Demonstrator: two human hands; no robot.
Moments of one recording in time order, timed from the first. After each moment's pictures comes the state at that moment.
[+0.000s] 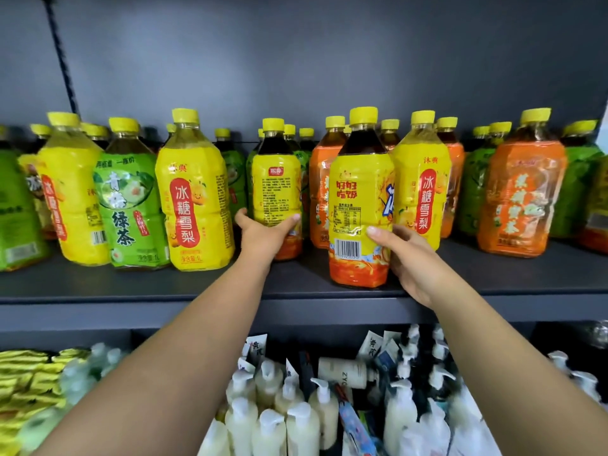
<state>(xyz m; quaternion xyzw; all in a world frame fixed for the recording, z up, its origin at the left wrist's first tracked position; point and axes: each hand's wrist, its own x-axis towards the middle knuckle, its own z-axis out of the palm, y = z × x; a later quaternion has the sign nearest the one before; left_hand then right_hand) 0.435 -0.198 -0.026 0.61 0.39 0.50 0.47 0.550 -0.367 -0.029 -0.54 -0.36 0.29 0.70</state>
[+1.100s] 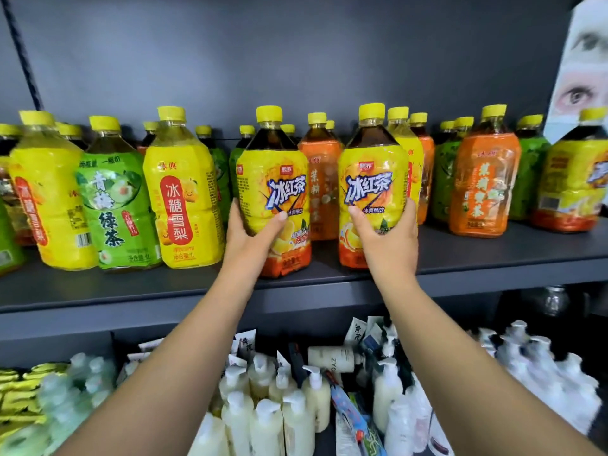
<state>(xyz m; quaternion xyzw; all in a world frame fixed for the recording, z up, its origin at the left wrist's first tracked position) 0.385 -0.242 -0.032 0.64 0.24 0.50 0.53 0.511 -0.364 -0.034 -0.73 -0.25 -0.10 0.63</state>
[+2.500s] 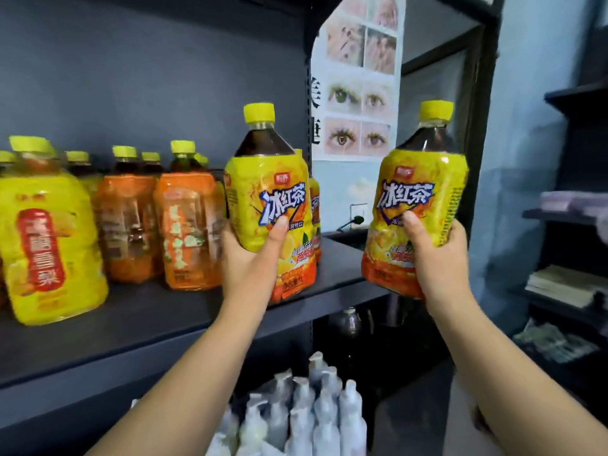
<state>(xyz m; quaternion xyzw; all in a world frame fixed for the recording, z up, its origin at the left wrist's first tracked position) 0.714 -0.535 -0.013 0.65 0.08 0.50 0.57 0.797 -0.716 -0.009 -0.63 -0.15 -0.24 0.72</state>
